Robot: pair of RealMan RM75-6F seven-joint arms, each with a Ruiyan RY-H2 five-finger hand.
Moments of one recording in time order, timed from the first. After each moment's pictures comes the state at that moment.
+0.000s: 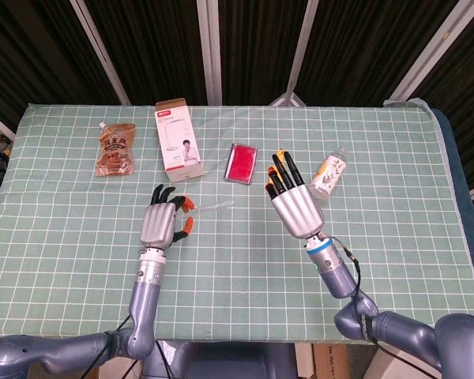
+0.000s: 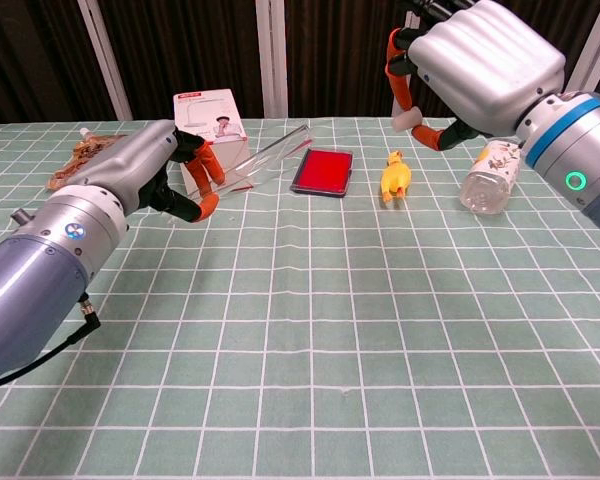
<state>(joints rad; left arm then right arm) -0.67 -1.96 -0.34 -1.40 1.03 1.34 0.47 0.73 -1.73 0.24 -1.16 -1.56 1.36 -0.61</state>
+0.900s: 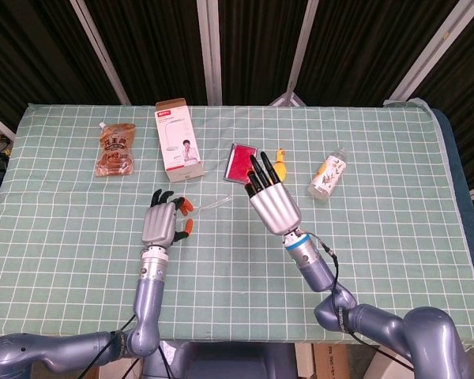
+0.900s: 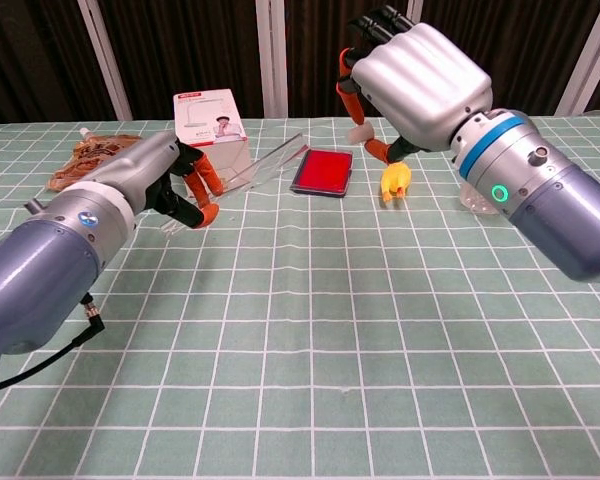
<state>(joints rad) -0.69 -1.96 -0.41 -1.49 0.87 1.32 0.59 0.82 -1.86 0.26 -1.00 -1.55 1.32 -0.59</state>
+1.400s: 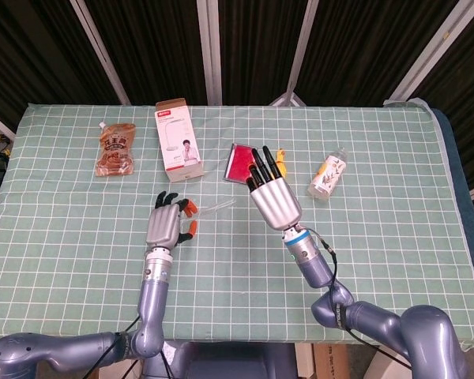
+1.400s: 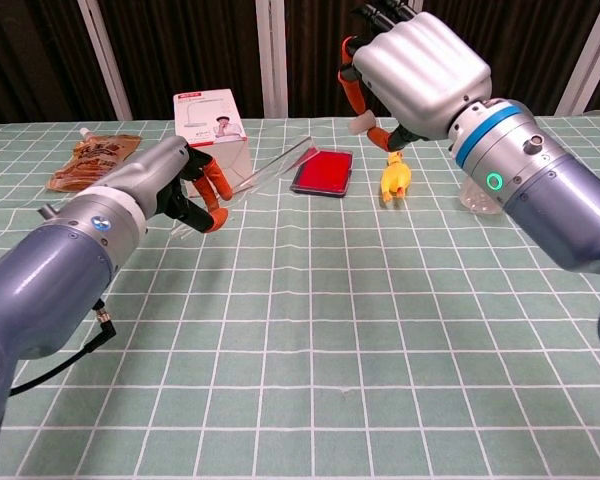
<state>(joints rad) -0.70 -1.99 -0.41 -1.47 0.86 1.33 0.58 0.83 -1.87 0.27 -0.99 -1.52 1.32 -0.59</state>
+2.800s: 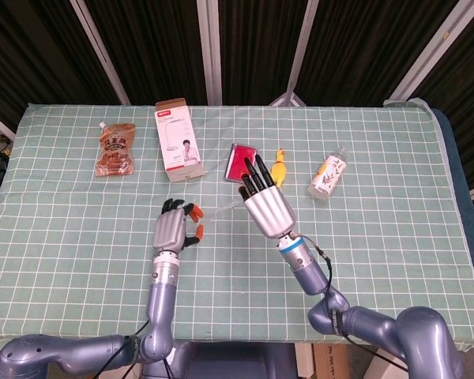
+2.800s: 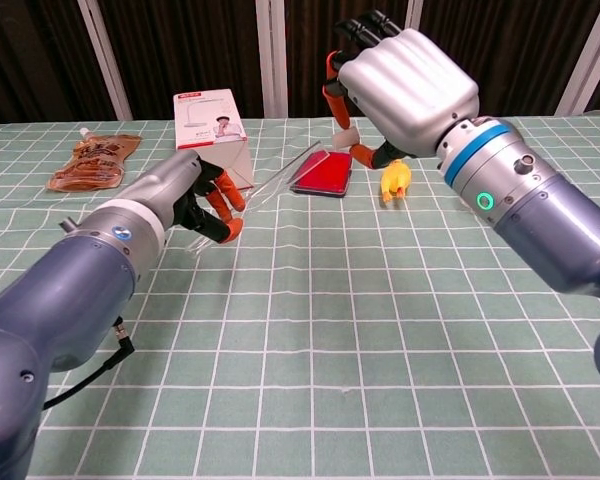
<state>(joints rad) -0.71 -2.04 -0.43 -1.47 0.81 1.35 0.57 0.83 -1.89 0.24 -1.02 -1.52 1.34 -0.58</state>
